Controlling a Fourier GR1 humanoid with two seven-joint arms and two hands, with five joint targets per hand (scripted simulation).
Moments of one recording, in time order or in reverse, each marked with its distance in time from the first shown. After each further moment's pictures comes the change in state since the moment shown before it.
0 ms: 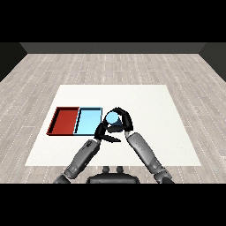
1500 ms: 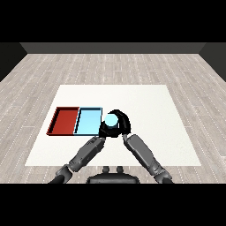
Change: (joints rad) left arm -0.157 0.000 -0.132 0.207 0.329 0.186 -0.223; right arm 0.015 -0.004 0.081 -0.021 -0.257 -0.042 -0.105
